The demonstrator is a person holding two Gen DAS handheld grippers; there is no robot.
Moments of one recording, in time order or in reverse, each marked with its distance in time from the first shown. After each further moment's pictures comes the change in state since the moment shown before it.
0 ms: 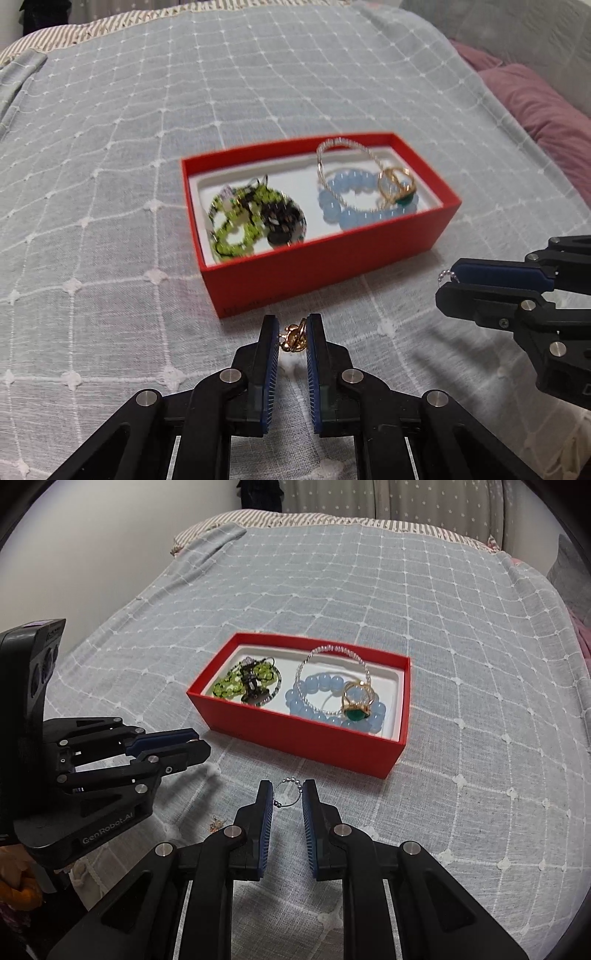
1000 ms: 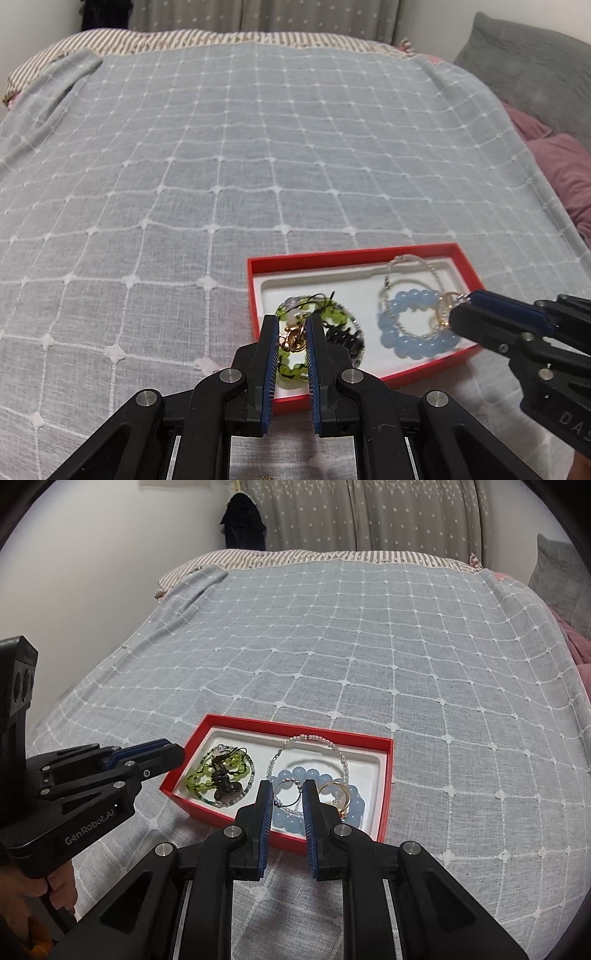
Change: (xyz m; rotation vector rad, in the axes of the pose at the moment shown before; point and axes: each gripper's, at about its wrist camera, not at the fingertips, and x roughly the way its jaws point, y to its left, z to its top) left arm 0.008 0.023 0.051 -0.159 -0.107 0.098; right arm 0.013 -0.020 0.052 0.060 -0.145 -0.023
